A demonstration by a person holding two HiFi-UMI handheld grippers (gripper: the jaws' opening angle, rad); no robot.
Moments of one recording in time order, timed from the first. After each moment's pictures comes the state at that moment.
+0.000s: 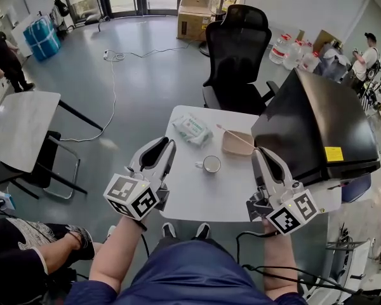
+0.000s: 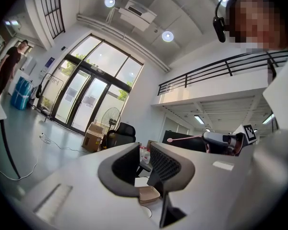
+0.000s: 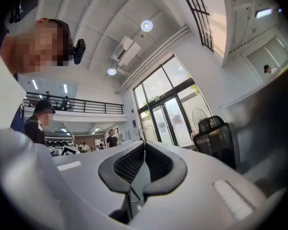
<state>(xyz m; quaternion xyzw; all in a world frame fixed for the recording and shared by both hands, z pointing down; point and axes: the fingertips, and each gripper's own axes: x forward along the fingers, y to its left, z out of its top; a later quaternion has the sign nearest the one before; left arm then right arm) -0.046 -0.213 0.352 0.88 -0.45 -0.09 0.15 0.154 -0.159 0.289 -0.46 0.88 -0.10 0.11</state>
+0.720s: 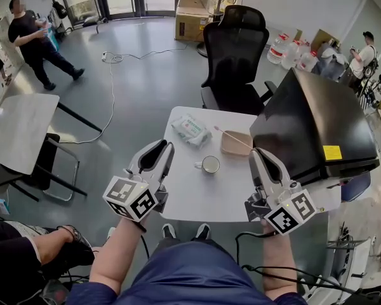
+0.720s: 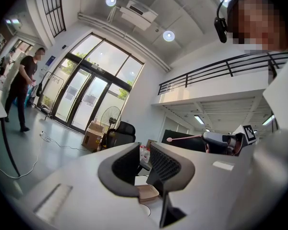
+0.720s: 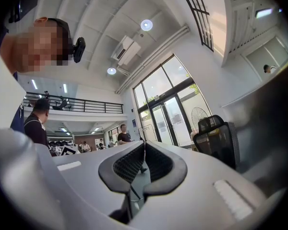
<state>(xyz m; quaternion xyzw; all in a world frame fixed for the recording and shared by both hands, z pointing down) -0.044 -0.213 0.358 0.88 -0.44 -0.09 0.16 0.155 -0.160 0.294 -0.46 0.88 -0.11 0.10</state>
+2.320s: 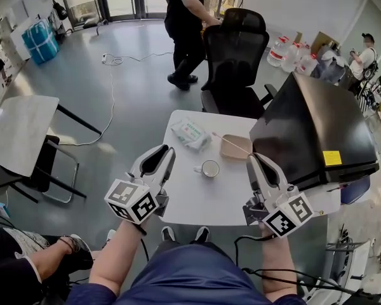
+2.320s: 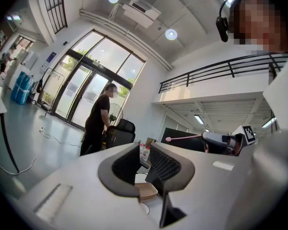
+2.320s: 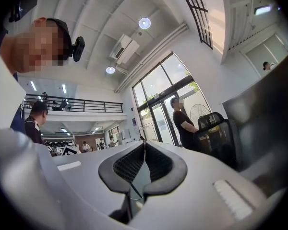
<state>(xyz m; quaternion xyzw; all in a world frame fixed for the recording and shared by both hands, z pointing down) -0.041 -0.216 0.370 0.88 -0.44 -0.08 0.17 0.153 -0.164 0.304 -0.46 0.88 -0.12 0.10</state>
